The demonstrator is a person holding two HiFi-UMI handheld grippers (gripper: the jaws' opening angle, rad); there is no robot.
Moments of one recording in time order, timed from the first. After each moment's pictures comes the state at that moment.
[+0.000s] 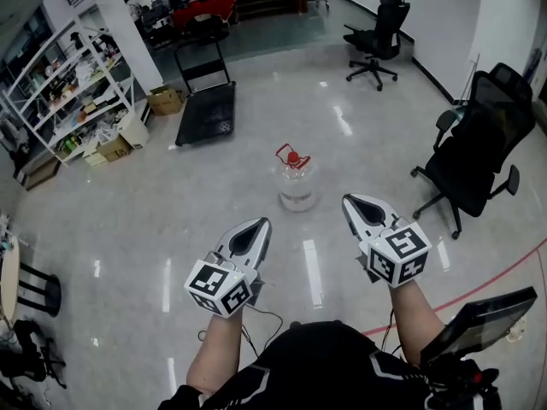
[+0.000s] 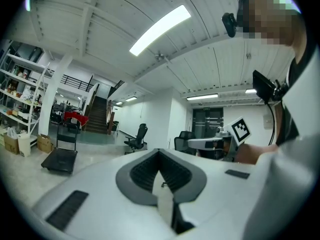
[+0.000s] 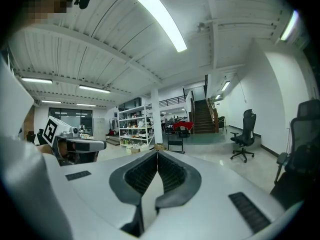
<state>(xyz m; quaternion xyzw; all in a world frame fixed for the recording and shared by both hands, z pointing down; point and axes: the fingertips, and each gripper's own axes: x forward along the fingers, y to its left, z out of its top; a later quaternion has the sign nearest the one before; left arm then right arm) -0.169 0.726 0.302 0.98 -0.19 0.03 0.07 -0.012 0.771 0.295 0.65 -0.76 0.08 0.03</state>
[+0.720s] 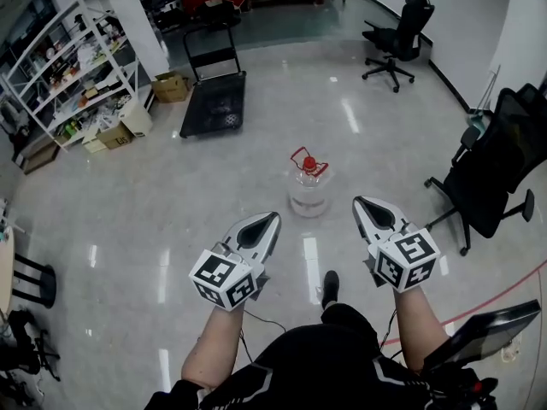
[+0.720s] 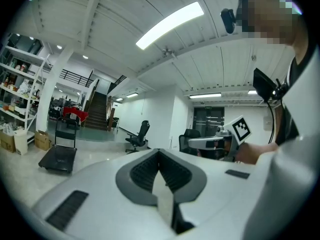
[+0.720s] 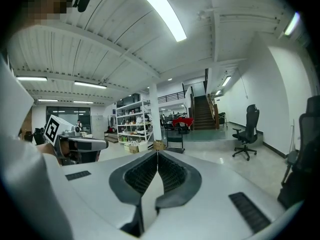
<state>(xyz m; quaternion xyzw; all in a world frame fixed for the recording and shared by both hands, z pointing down) -0.163 0.600 0.335 0.98 -0.18 0.04 0.08 -0.011 0.648 0.329 0.65 -0.76 0.10 0.05</state>
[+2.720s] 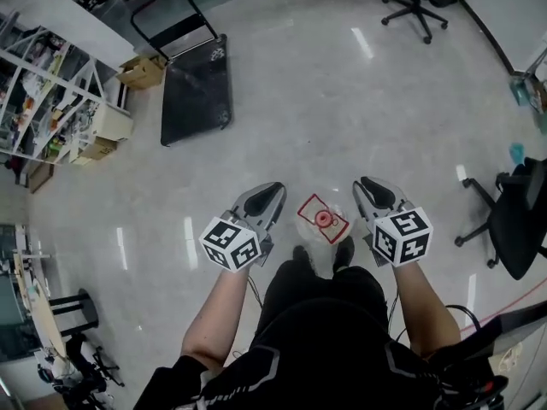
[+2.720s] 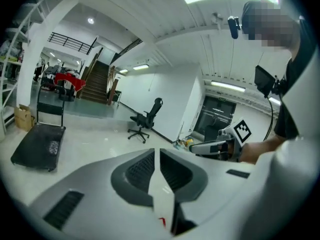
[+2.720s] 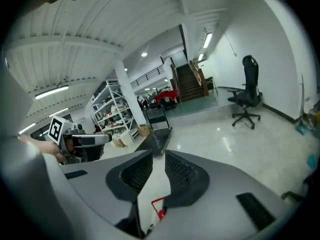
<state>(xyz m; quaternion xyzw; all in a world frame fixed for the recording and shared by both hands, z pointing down) 0.156 0.054 0.483 0.96 -0.14 0.15 0.19 0.300 0.131 0.502 0.64 -0.71 0.29 0.06</state>
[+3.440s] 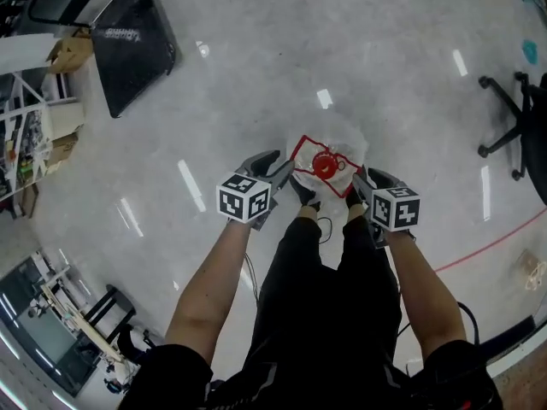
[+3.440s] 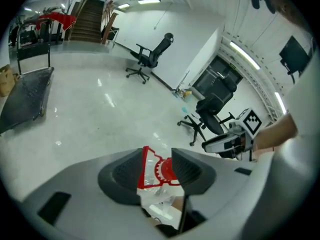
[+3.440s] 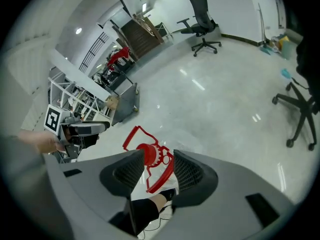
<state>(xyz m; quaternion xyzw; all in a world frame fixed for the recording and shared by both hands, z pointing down) 0.157 0.068 0.852 0.86 -0.02 0.43 0.29 0.264 0.221 0.873 0.62 -0.51 0.59 0.08</state>
